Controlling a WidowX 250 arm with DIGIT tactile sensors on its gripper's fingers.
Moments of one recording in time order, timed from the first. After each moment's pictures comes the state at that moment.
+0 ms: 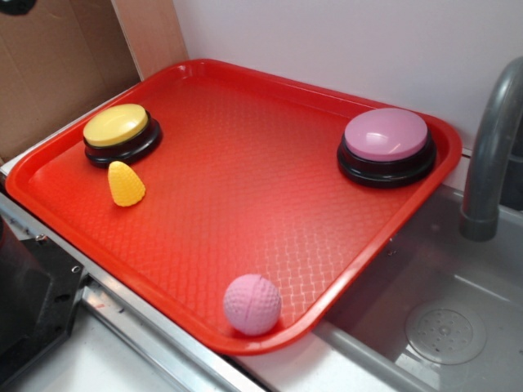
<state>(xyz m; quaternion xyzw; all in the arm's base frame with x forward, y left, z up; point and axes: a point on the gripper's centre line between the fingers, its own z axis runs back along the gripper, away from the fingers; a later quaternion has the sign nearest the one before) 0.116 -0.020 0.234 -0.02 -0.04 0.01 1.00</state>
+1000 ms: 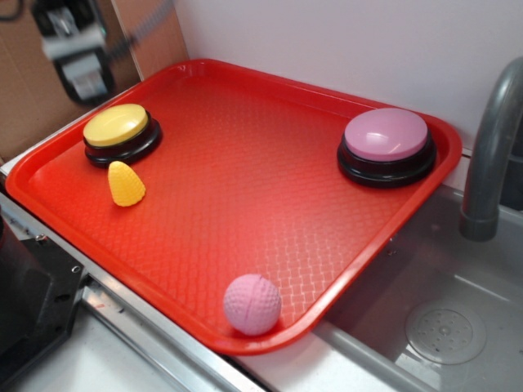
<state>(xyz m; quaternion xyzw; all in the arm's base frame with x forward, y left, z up) 0.144 -0.087 0.179 -0.02 -0.04 -0.30 0.95</state>
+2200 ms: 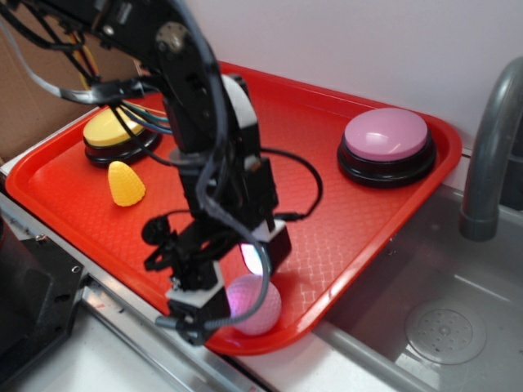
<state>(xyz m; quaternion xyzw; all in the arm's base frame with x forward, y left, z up) 0.138 -0.169 0.035 -0.15 -0.04 -0.63 0.76</state>
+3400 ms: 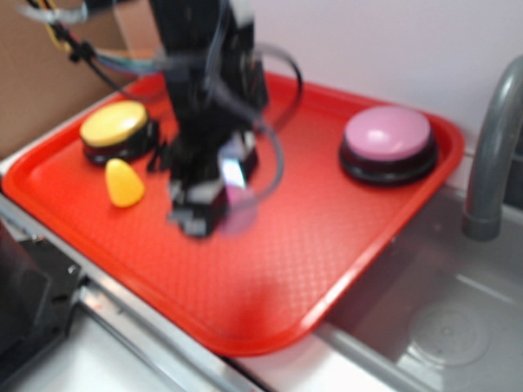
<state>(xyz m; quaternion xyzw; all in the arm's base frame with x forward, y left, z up) 0.175 -0.123 0.097 -0.07 -0.01 -0.48 0.87</state>
